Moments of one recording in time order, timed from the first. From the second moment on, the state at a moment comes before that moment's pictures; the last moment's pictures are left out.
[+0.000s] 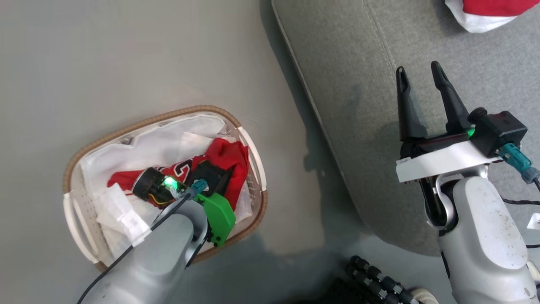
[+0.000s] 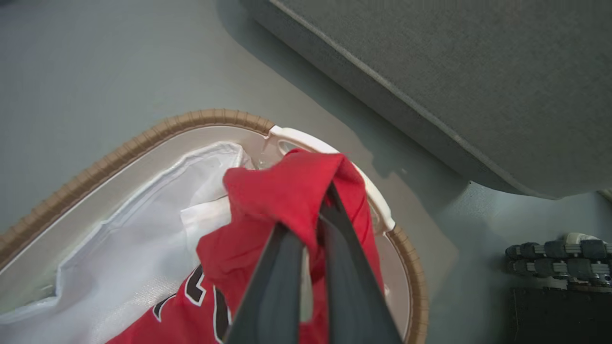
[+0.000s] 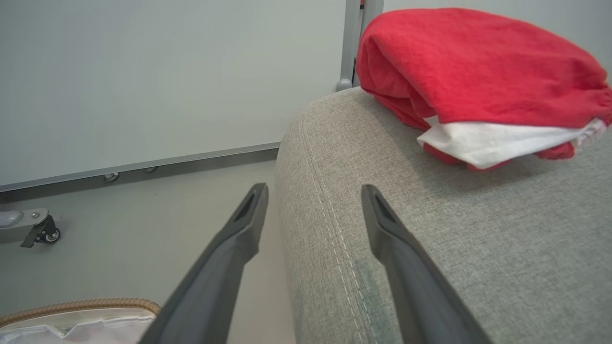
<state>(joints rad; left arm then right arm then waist) -0.71 0.13 -0.89 0.93 -0.43 -0.12 -0.26 -0.46 -0.05 0.06 0.18 0.25 0.13 -0.26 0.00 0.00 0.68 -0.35</state>
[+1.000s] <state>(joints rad) -0.67 0.27 -0.82 0.52 -0.27 -0.13 -0.26 -0.21 -0.05 0.04 0.29 0.15 0.13 -0.26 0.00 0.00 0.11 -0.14</state>
